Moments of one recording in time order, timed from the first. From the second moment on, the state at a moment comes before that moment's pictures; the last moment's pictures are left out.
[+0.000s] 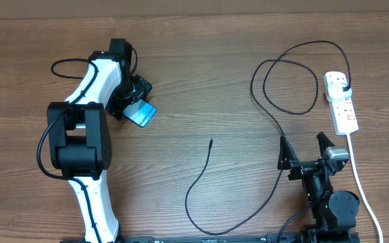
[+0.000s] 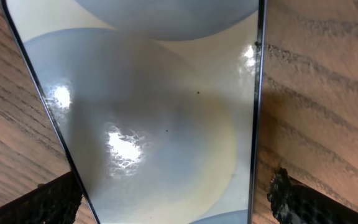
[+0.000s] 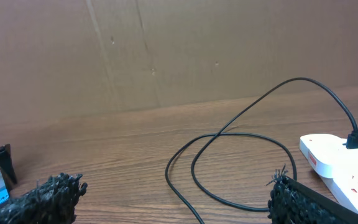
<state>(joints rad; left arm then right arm) -0.06 2.21 1.67 -0.98 0.01 -0.91 0.03 0.01 0.02 -0.03 -0.11 0.17</state>
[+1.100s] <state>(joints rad) -0.06 2.19 1.61 -0.94 0.00 -0.94 0.03 0.01 0.02 -0.03 -0.11 0.17</state>
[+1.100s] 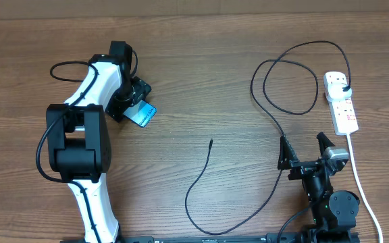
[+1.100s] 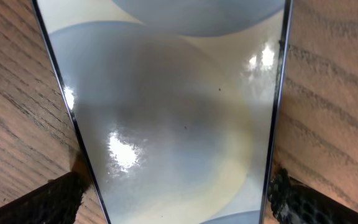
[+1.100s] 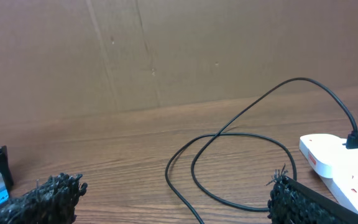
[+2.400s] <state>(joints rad) -0.04 2.18 1.60 -0.99 0.04 -1.05 0.03 0.01 0.02 -0.03 -0.11 0.17</state>
